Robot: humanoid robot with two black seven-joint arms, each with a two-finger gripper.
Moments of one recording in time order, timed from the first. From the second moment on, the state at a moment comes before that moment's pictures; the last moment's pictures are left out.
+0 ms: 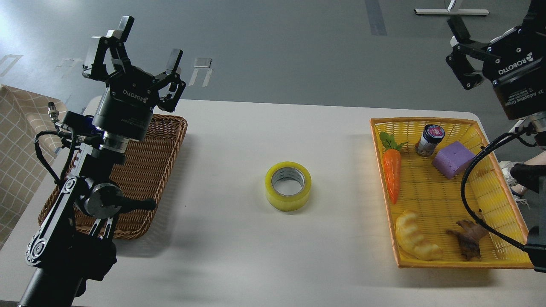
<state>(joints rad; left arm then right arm) -0.20 0.11 -1.53 -1.48 0.82 -0.43 -0.32 0.32 -0.20 1.66 1.61 -0.70 0.49 -0.07</state>
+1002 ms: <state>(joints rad) -0.24 0.11 -1.24 -1.64 2.01 -0.23 0.01 0.33 -0.23 1.70 1.61 -0.64 0.49 -0.07</state>
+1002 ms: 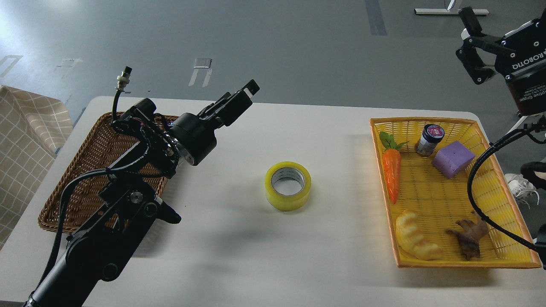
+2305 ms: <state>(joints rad) -0.27 -0.01 -1.00 -1.37 2.18 -0.23 0.22 0.33 -0.23 1.72 1.60 -0.64 0.49 -0.06</state>
